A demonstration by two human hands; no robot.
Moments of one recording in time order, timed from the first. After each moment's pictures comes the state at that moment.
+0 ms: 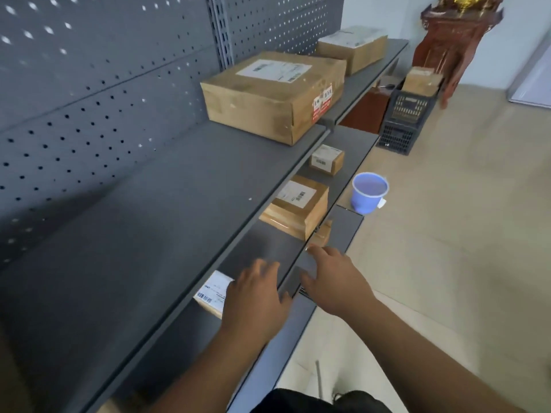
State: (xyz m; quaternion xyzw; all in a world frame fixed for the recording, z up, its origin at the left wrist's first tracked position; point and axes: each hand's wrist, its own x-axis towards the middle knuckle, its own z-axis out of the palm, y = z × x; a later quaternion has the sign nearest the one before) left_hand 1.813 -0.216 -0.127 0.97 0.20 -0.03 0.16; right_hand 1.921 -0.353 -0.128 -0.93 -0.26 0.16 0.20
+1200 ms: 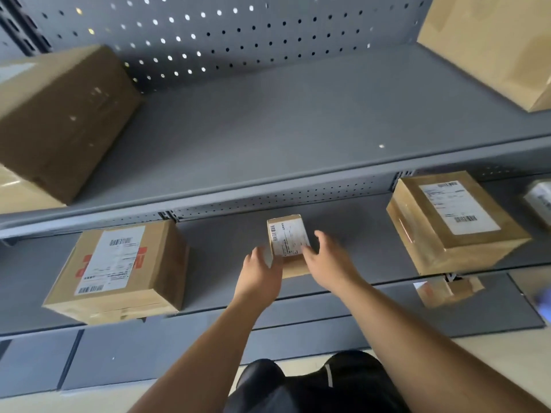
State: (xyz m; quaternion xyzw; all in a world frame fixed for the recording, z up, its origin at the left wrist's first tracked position) left_hand 1.795 -0.192 -0.289 0.59 0.69 0.15 0.39; right_hand 1.957 -0.202 -0.289 -0.77 -0.50 0.34 0.22
